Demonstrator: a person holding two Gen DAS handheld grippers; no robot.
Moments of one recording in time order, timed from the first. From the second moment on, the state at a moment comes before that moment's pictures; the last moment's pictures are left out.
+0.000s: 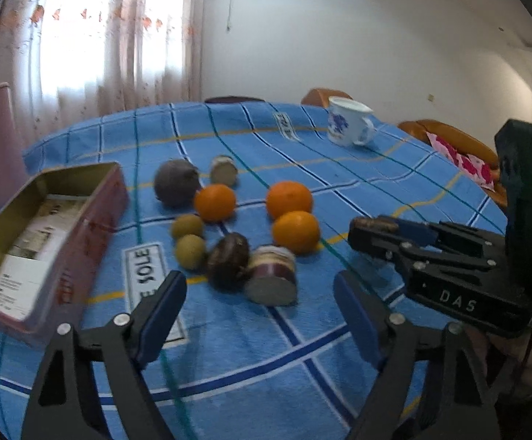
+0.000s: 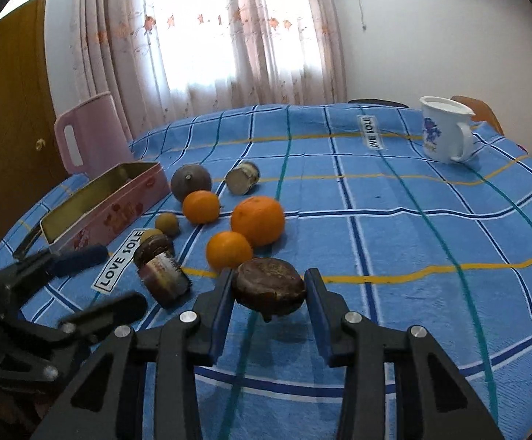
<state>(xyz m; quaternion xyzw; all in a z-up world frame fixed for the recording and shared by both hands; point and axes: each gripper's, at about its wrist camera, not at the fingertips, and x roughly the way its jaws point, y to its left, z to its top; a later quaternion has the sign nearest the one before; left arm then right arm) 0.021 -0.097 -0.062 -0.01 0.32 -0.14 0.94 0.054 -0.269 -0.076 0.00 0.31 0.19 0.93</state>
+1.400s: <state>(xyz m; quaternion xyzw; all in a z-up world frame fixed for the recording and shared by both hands) 0.030 -0.085 -0.053 -0.03 0.31 -0.15 0.94 0.036 -0.255 -0.065 -0.02 0.25 0.21 0.94</state>
